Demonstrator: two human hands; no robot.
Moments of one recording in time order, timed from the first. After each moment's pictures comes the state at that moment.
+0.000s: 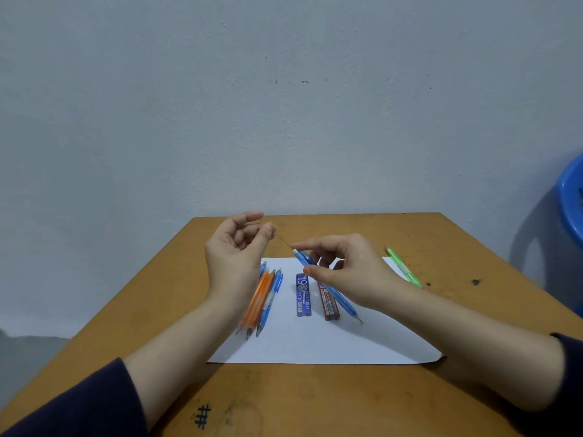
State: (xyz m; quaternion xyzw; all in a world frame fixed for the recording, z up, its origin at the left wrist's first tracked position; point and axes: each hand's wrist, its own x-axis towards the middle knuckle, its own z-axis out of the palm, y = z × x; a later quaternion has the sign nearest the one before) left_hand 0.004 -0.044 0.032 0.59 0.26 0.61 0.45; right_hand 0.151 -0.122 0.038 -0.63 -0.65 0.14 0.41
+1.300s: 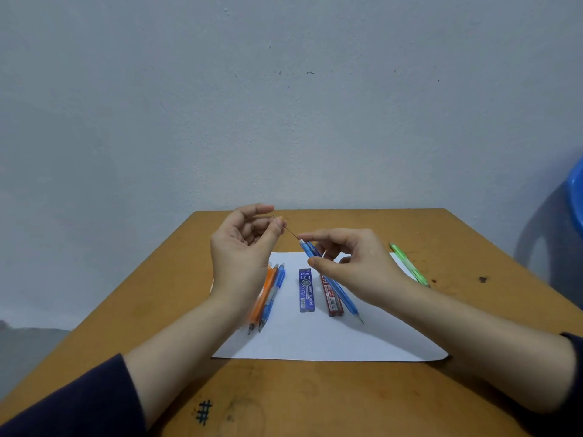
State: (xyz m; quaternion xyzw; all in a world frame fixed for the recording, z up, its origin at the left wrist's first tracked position) left_hand 0.005 -0.052 0.035 0.60 0.22 0.61 0.47; right_hand 0.152 -0.123 0.035 -0.60 -0.64 0.13 0.47
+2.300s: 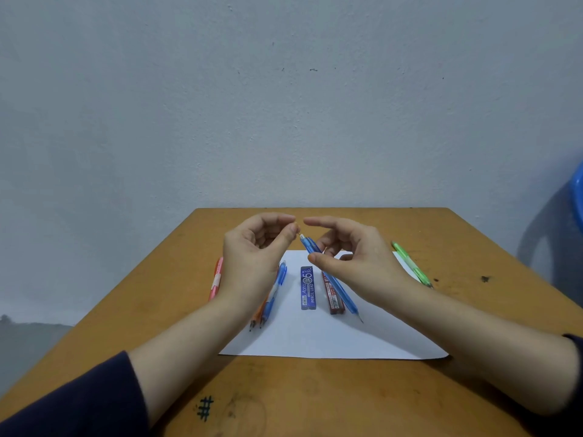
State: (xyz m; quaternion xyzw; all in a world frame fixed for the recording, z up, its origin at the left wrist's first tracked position) left_hand 0.008 -0.050 0.027 0.65 0.22 0.57 0.46; right_hand 0.149 -0.123 0.033 -0.56 -0.62 0.15 0.53
